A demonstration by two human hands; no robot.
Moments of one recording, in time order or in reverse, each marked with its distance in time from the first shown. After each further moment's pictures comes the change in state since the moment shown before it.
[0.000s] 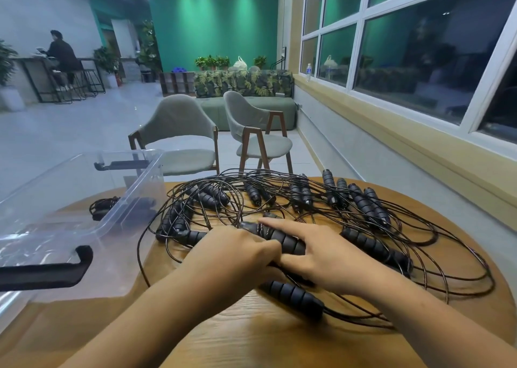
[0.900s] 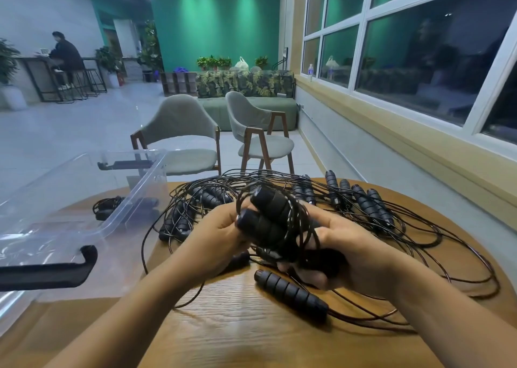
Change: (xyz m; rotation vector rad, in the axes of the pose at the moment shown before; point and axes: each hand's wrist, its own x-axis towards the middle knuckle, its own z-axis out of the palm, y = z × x) left_hand -0.001 -0.021 -0.006 -1.144 0.104 -0.551; right_hand -0.007 0.000 -0.017 1.091 -0.327 0.009
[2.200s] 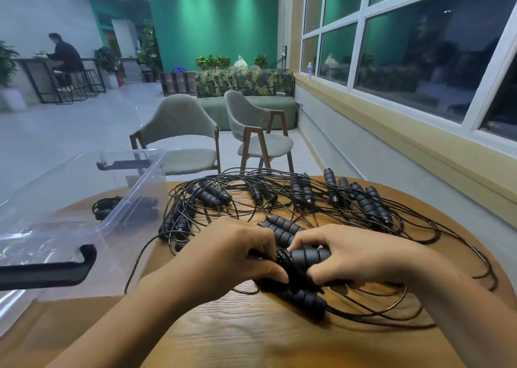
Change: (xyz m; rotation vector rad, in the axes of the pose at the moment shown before) left_hand -0.014 0.011 0.006 0.733 -0.134 0.280; right_hand -0.009 -0.019 -0.008 -0.854 0.095 0.360
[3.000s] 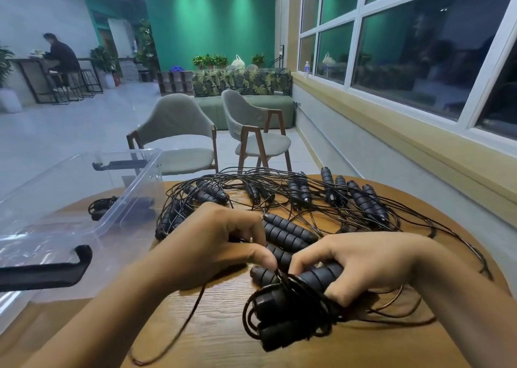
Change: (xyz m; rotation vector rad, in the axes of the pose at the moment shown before) left_hand 0.001 -0.004 -0.023 -0.243 0.007 0.052; right_hand -0.014 0.002 -0.010 0.160 -0.405 -0.125
